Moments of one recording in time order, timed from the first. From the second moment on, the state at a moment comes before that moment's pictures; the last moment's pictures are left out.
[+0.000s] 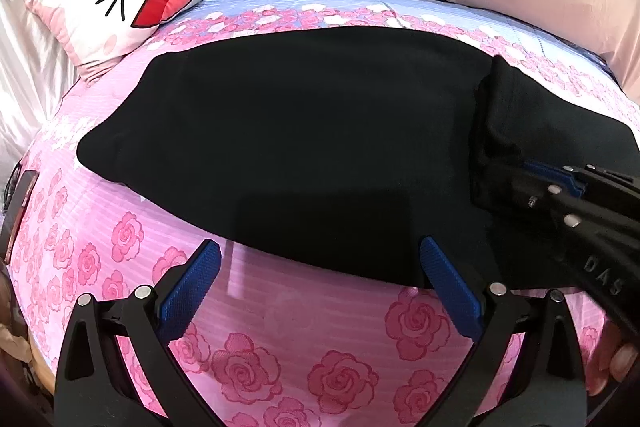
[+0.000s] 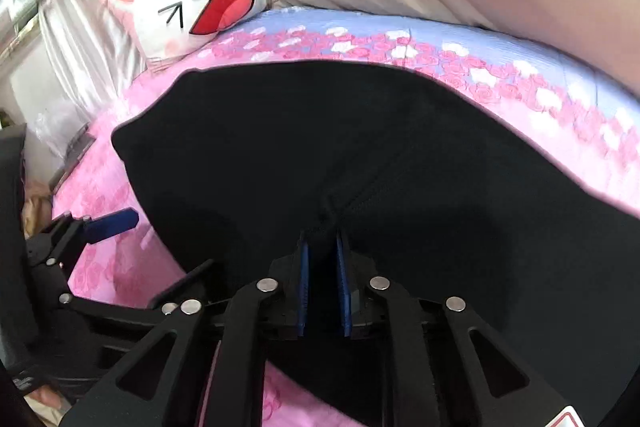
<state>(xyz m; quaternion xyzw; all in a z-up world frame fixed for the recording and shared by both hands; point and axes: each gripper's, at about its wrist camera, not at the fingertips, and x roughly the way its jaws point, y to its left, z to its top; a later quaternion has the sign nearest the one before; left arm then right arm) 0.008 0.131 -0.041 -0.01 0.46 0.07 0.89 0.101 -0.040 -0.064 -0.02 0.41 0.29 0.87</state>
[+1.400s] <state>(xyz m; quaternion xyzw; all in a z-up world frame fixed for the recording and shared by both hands) 0.009 0.072 -0.026 -0.01 0.47 0.03 0.88 0.007 -0.339 -0.064 0.18 0.34 0.06 0.92</state>
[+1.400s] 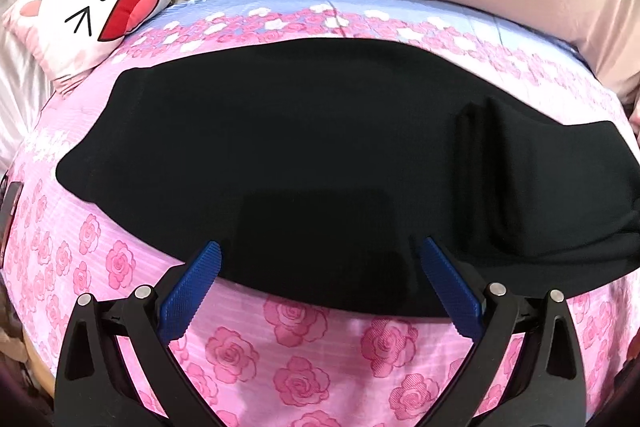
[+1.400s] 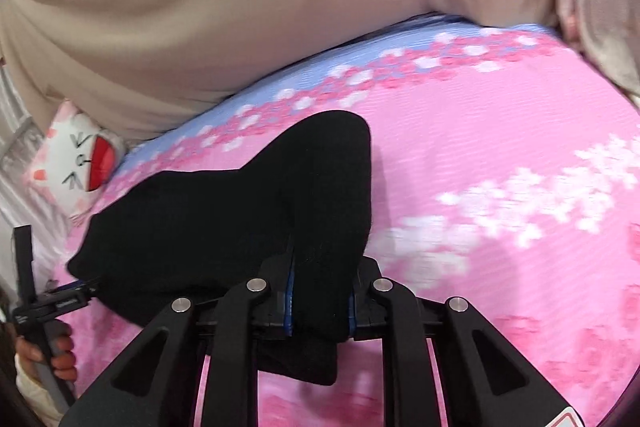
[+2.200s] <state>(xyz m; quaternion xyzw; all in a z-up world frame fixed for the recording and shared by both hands) 0.004 0.072 -0.030 0.01 0.47 0.01 0.88 0.034 -0.173 -0.080 0.01 0.37 0.20 0.91</state>
